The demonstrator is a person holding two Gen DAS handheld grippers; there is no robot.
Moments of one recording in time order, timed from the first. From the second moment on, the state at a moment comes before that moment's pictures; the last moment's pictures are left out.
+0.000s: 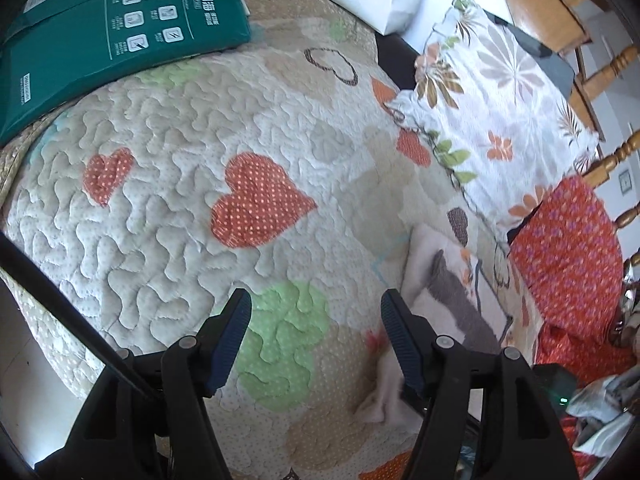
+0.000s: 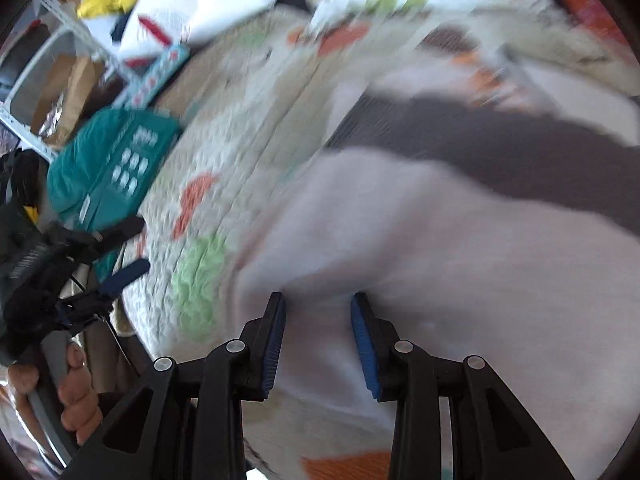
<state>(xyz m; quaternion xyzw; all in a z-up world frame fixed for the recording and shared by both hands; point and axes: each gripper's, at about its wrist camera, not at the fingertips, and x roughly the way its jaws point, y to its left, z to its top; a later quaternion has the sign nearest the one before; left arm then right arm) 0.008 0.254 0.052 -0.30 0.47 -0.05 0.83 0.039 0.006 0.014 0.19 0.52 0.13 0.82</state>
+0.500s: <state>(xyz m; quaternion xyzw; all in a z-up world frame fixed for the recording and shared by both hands) 0.001 0.290 0.059 -0.37 0.44 -0.04 0.82 -0.007 0.104 0.049 -0.10 0.47 0.20 0.86</state>
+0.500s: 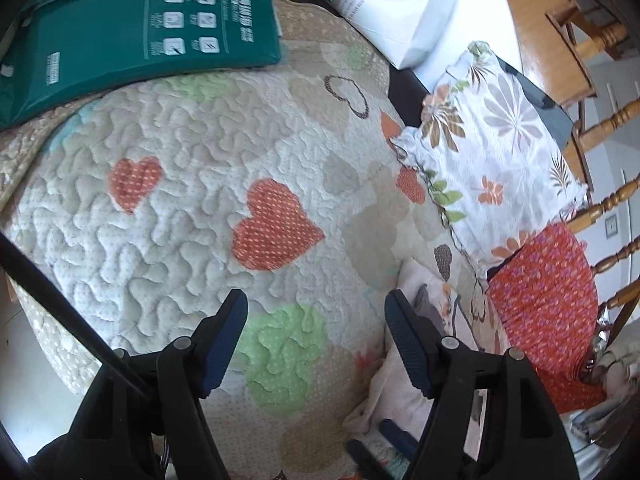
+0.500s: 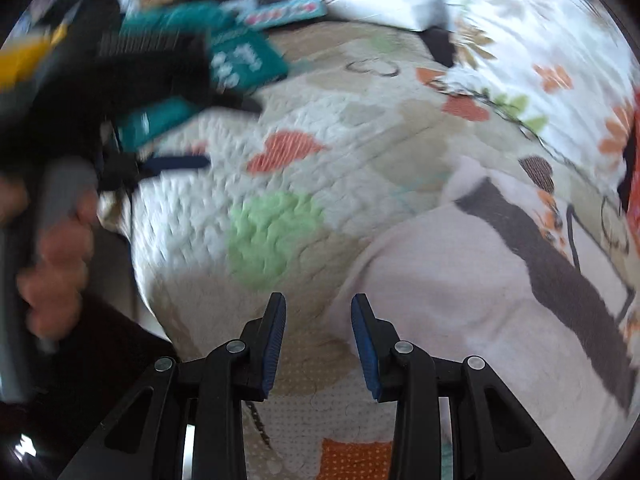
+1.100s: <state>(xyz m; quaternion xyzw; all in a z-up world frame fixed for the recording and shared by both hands) -0.014 0.321 0.078 -0.35 0.38 0.02 0.85 0.051 0.099 0.036 0.08 0.51 0.18 0.84</state>
